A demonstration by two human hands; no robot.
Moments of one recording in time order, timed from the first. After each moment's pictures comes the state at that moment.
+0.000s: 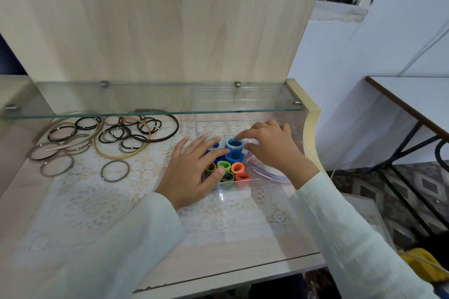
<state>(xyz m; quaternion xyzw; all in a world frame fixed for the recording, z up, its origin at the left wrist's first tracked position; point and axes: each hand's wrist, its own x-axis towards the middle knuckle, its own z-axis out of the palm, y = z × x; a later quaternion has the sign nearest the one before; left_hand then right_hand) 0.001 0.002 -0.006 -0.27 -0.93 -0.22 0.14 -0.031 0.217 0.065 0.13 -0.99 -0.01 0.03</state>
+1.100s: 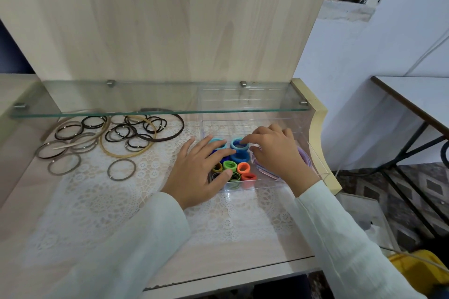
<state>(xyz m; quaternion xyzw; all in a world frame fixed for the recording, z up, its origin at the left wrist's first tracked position) 0.004 0.002 -0.004 -0.26 -0.93 -0.22 0.12 -0.025 0.214 0.046 0.13 -0.99 -0.01 0.09</state>
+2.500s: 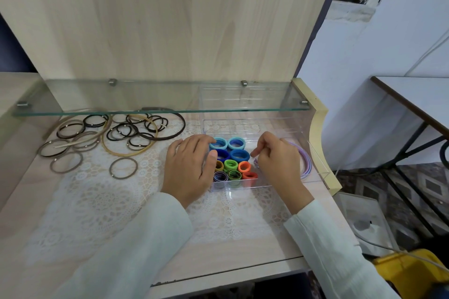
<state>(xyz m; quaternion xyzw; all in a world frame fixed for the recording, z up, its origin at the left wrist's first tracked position) 0.008 0.001 0.000 -0.15 -0.92 -0.26 0.23 0.004 0.199 0.031 -0.02 -0.95 0.26 0.18</state>
